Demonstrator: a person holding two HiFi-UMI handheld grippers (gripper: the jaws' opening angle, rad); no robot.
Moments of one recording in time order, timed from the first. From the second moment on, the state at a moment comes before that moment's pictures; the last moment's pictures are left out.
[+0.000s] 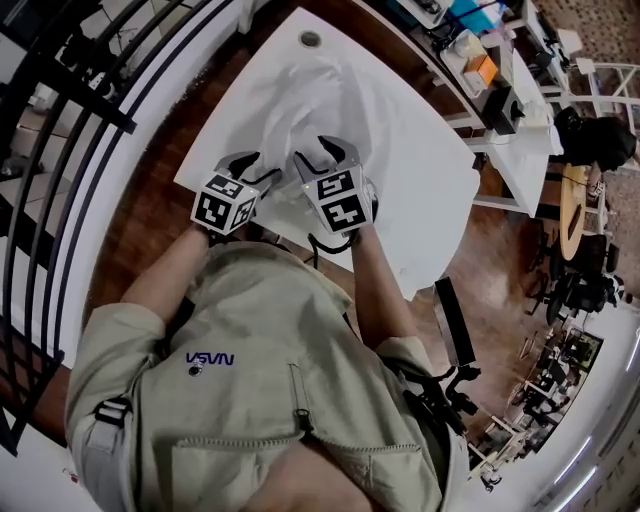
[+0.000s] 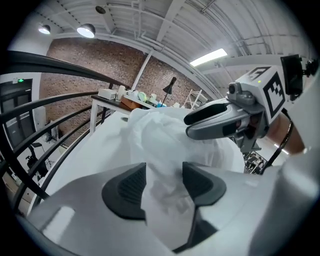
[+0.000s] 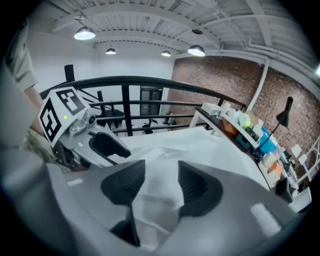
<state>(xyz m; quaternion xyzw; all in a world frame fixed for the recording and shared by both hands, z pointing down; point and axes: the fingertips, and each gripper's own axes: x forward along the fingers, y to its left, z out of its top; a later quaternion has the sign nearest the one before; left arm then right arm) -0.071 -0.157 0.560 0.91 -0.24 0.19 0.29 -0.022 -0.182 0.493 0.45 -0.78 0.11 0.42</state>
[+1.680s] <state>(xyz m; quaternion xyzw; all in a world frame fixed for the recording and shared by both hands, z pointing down) -0.070 -0.178 0.563 0.92 -0.25 0.23 0.21 0.065 -0.187 0.392 0.61 -0.73 0.10 0.28</state>
